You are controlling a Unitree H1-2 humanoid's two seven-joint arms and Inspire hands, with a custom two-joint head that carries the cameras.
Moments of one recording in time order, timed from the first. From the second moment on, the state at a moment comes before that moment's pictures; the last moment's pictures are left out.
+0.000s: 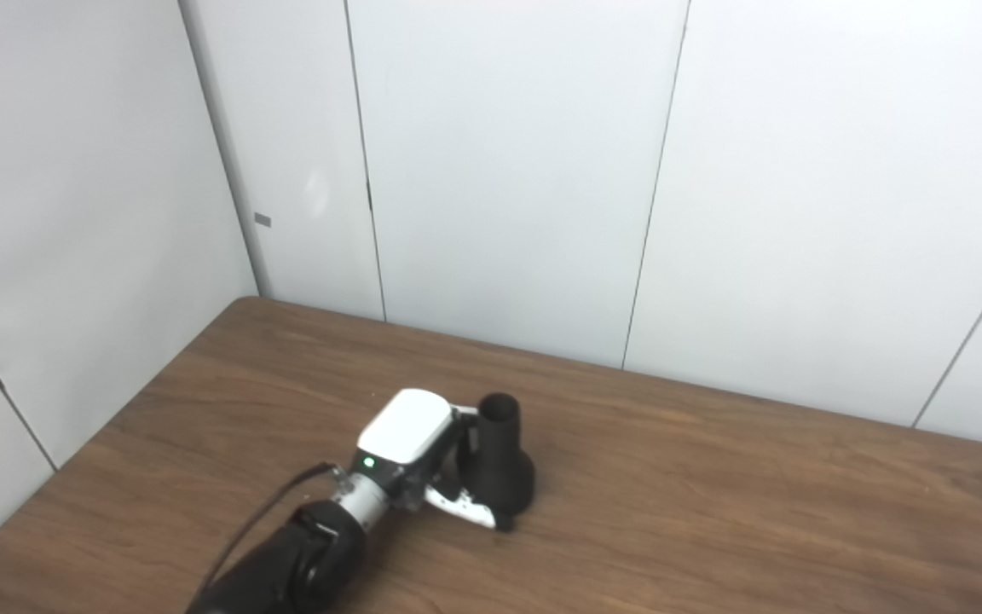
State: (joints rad) left arm -0.37 0.47 -0.38 0.30 0.79 -0.18 0.23; right arm 0.00 -0.13 -0.29 -0.35 0.11 0.31 -0.11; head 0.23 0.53
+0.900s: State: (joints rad) left arm -0.34 0.45 -0.40 0.21 0.82 -0.39 0.11; right arm 0.02 -0.07 -0.31 -0.23 -0.07 0.08 -0.24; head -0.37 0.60
